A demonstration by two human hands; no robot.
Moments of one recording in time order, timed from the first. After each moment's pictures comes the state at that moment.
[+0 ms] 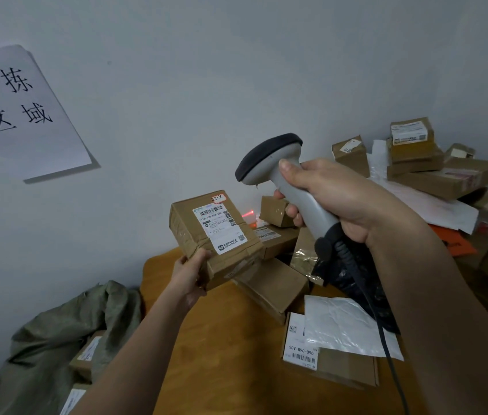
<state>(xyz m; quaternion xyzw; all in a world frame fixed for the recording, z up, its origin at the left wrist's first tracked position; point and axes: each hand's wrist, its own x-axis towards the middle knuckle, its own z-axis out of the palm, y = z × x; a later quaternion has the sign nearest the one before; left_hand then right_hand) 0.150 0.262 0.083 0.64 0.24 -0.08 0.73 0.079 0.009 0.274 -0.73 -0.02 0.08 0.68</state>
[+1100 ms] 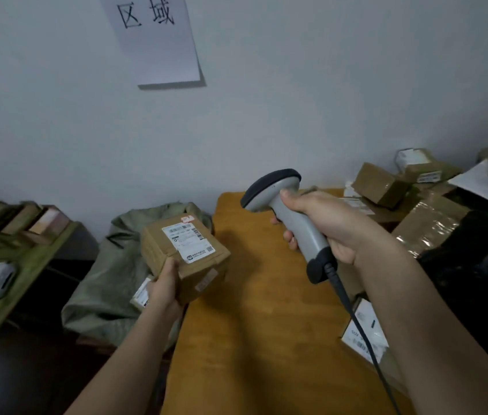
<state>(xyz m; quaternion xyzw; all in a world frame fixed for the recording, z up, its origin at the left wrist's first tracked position) 0.030 0.407 0.024 0.43 0.55 0.14 0.70 0.118 0.154 0.186 -0.65 -0.01 0.35 0.68</state>
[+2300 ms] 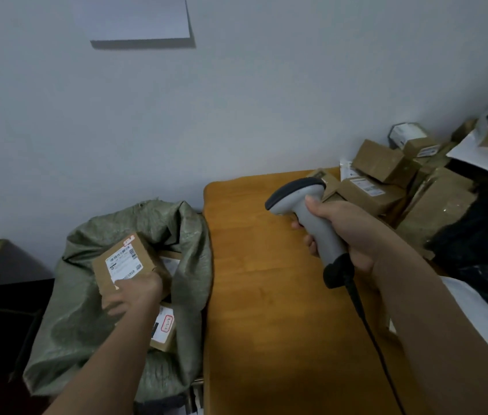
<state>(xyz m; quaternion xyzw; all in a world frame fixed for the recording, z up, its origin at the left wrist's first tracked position) 0.113 0.588 -0.062 0.65 0.67 0.02 0.35 0.145 0.274 0.127 -0.67 0.15 0.29 0.67</state>
